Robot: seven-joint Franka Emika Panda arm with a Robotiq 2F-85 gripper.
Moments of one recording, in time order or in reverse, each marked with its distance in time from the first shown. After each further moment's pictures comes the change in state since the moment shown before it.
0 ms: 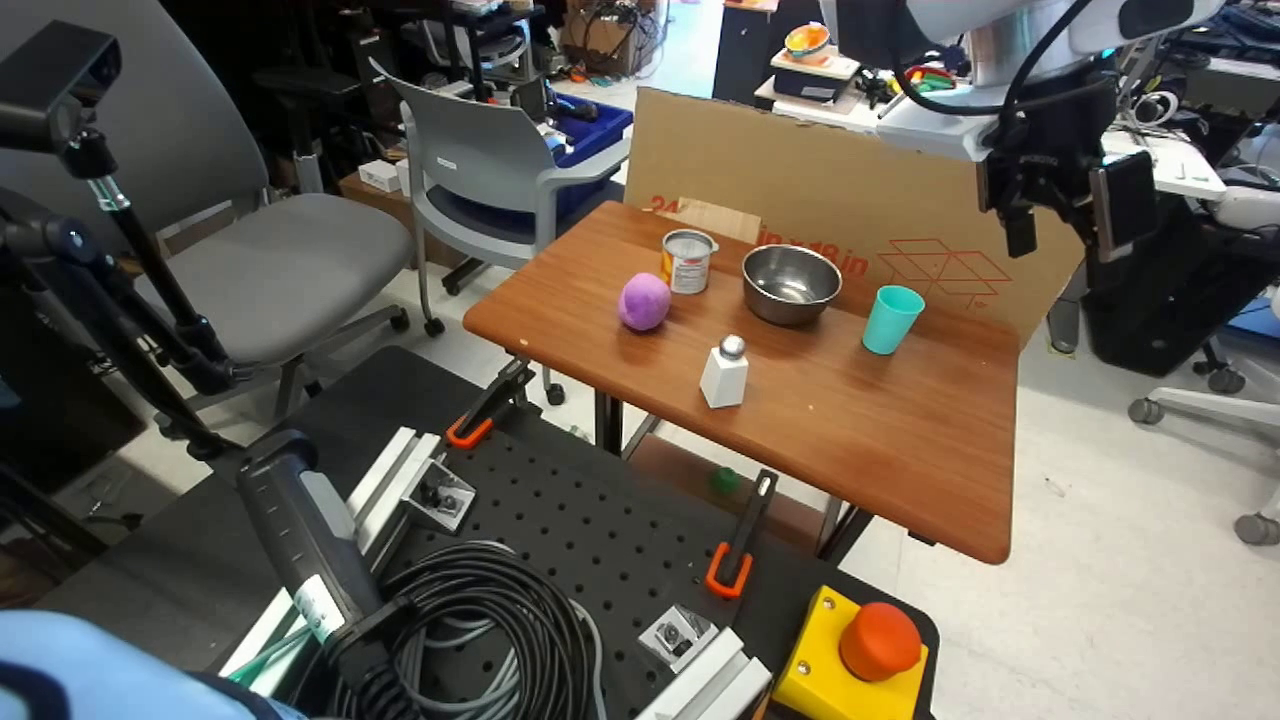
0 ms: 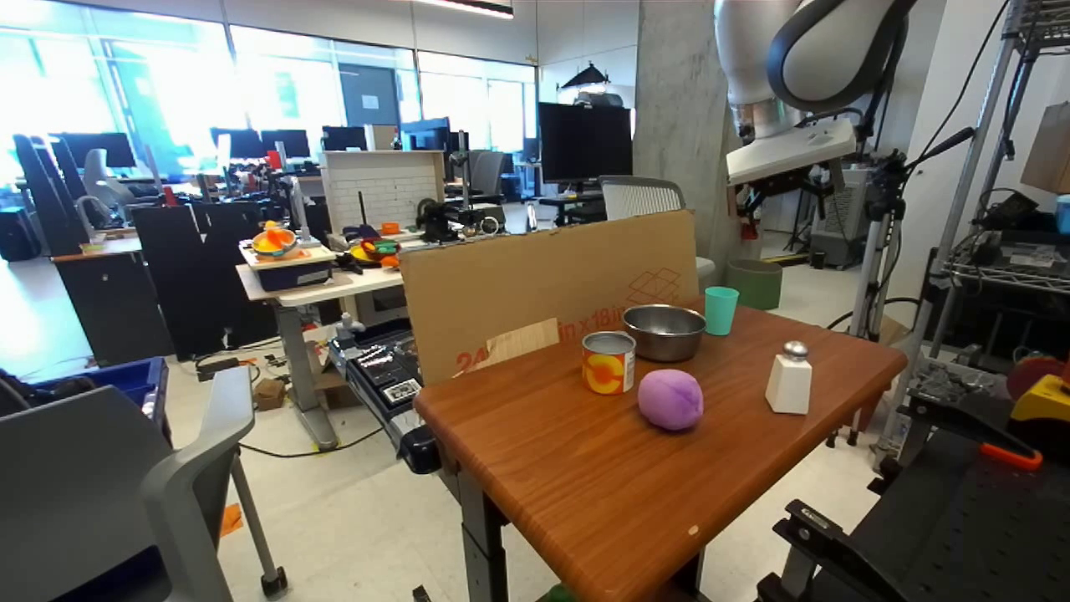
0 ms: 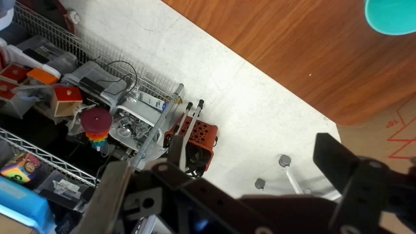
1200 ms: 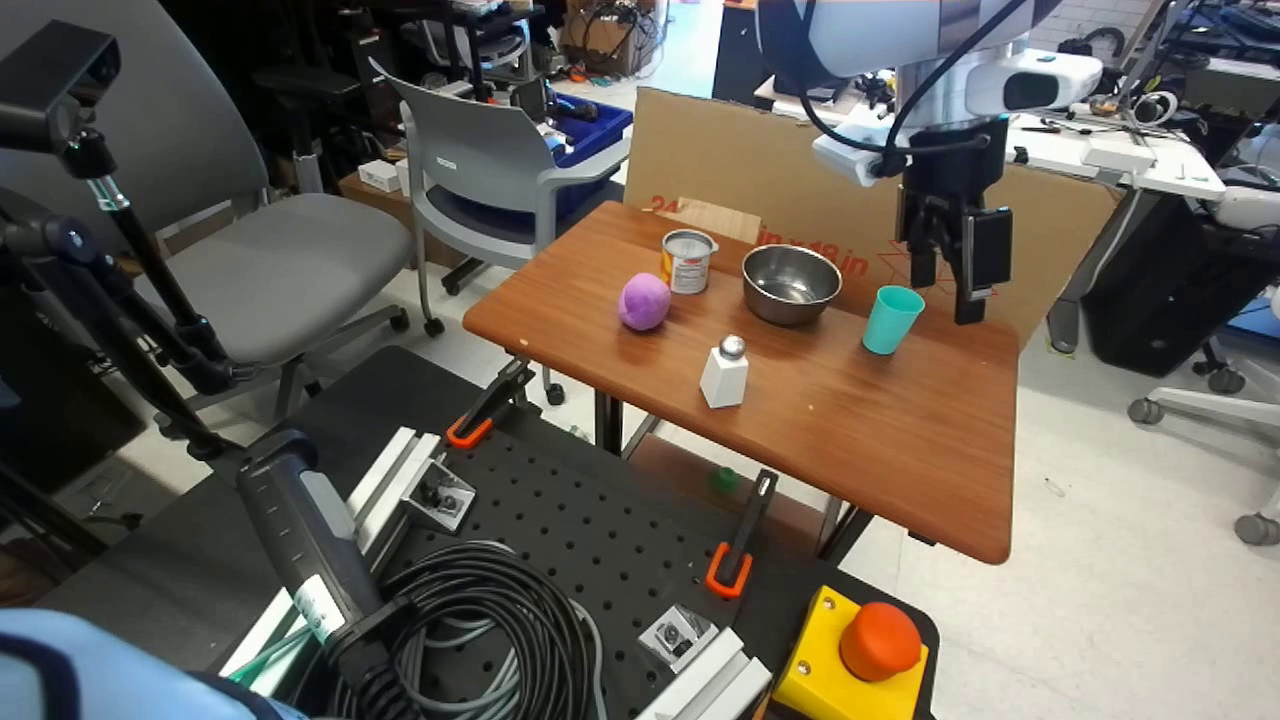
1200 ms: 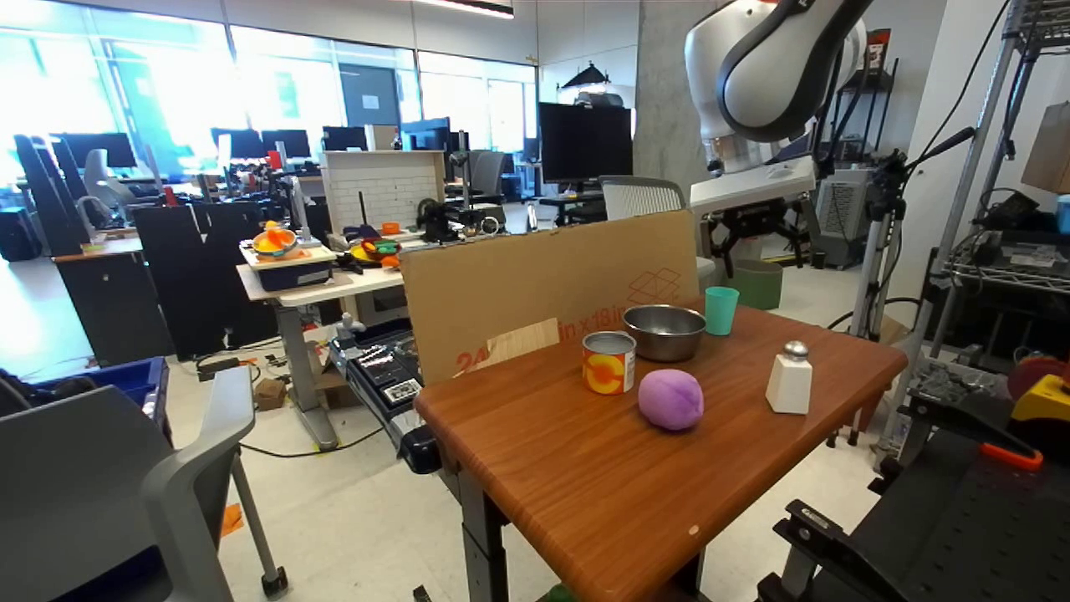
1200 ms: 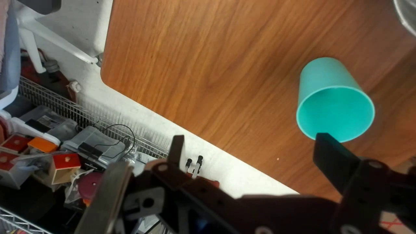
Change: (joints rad) arm 0.097 0.089 -0.029 0.019 0.277 -0.037 -0.032
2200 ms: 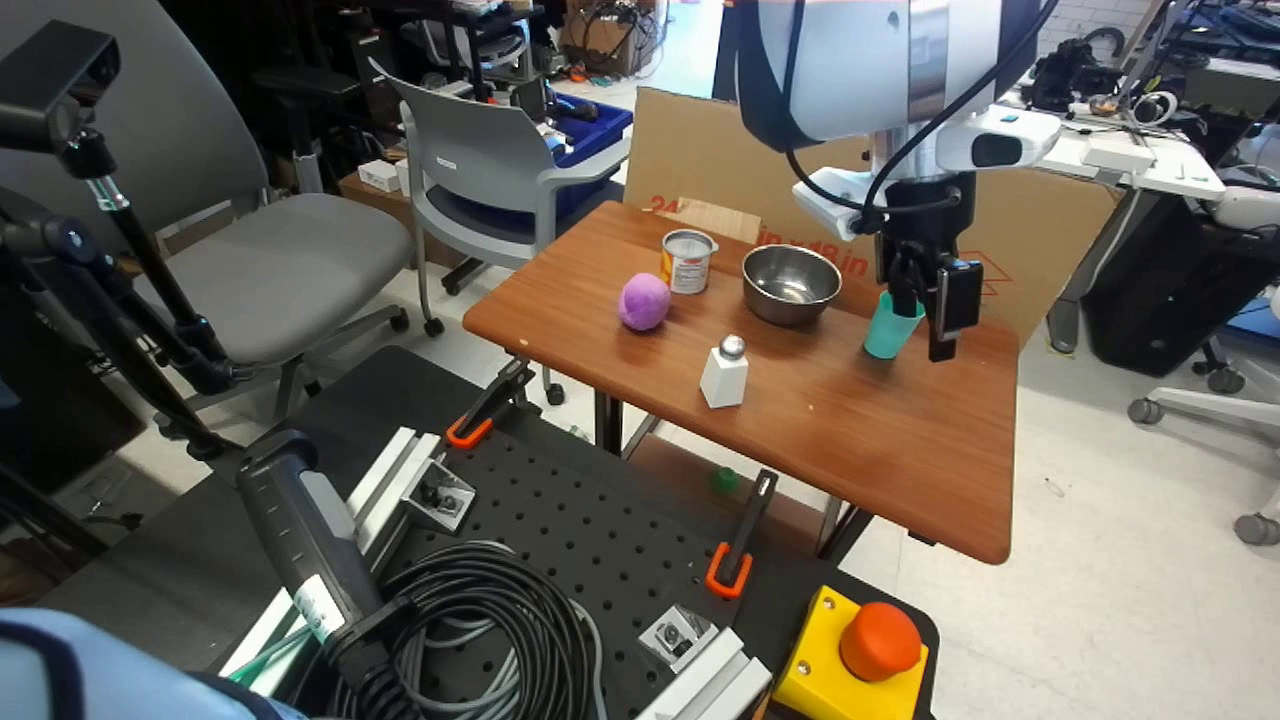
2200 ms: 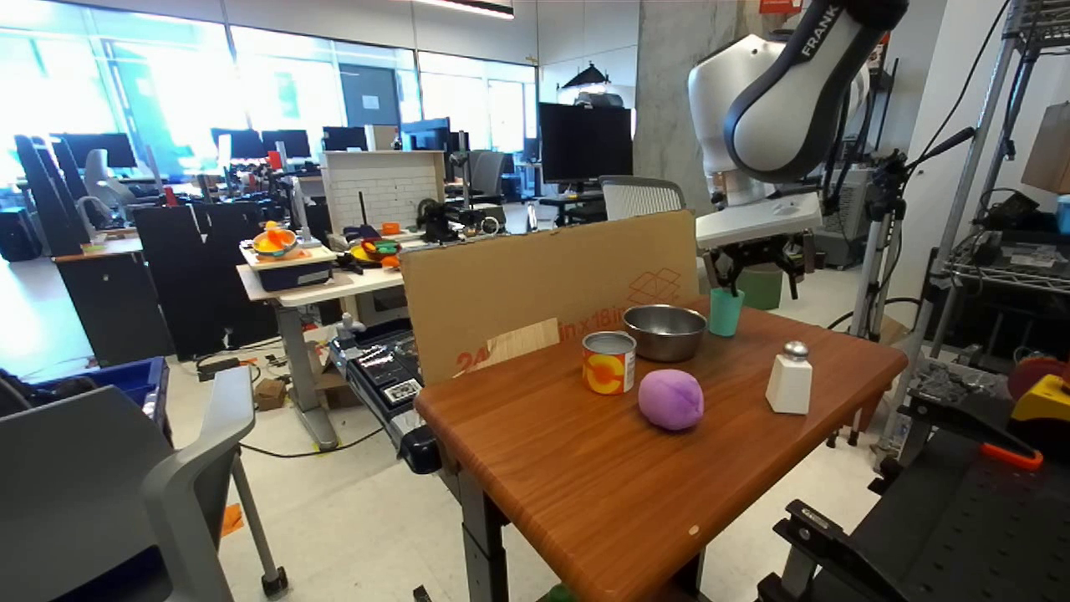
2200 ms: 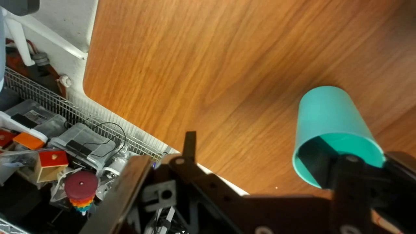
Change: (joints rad) arm 0.048 0.055 -0.056 -0.043 -0.005 0.111 -0.012
